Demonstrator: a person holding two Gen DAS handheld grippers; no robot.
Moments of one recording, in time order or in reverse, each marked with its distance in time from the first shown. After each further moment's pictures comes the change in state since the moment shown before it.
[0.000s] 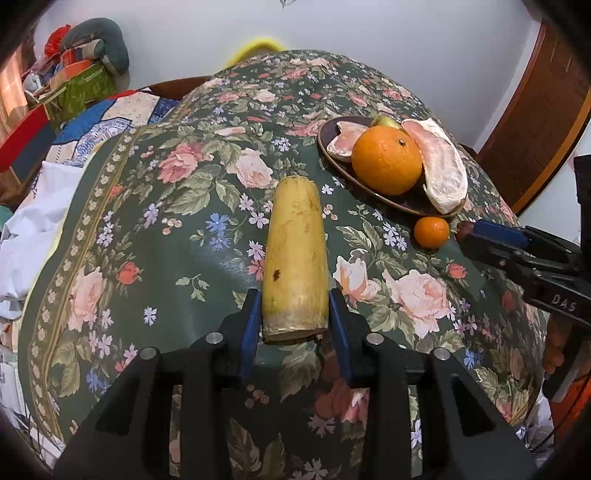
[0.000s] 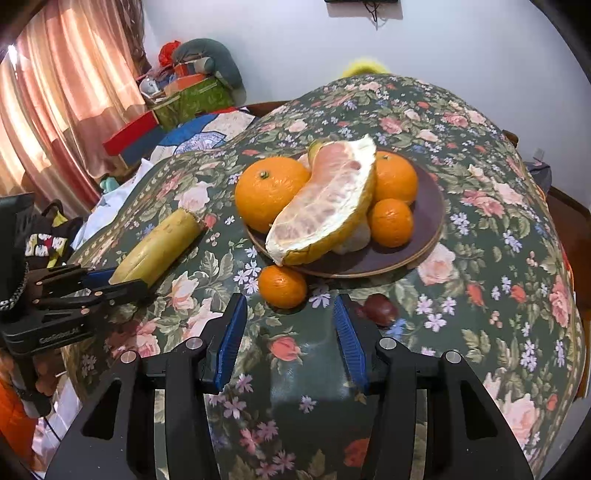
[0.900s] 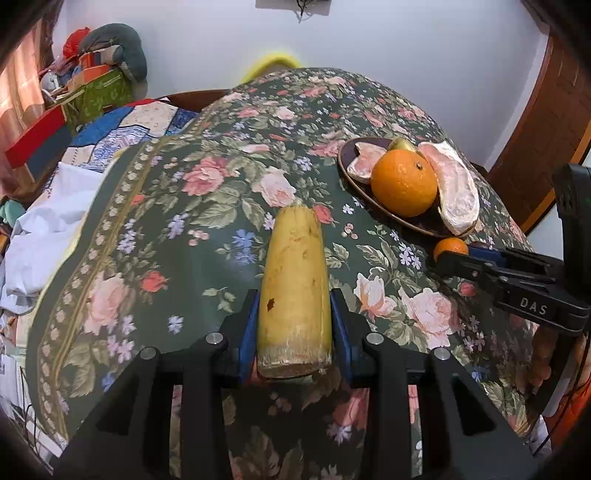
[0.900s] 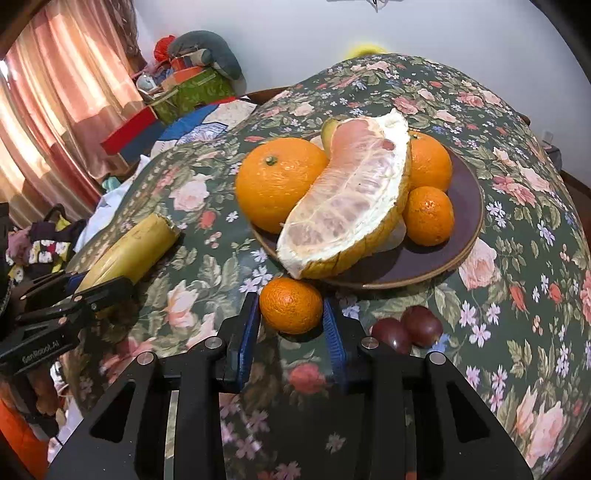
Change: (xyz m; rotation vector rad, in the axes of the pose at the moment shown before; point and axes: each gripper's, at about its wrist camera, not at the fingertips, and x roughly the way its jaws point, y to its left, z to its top) left arm -0.015 0.012 0.001 -0.041 -0.081 0.052; right arm 0.024 0.006 0.003 0.042 0.038 0.043
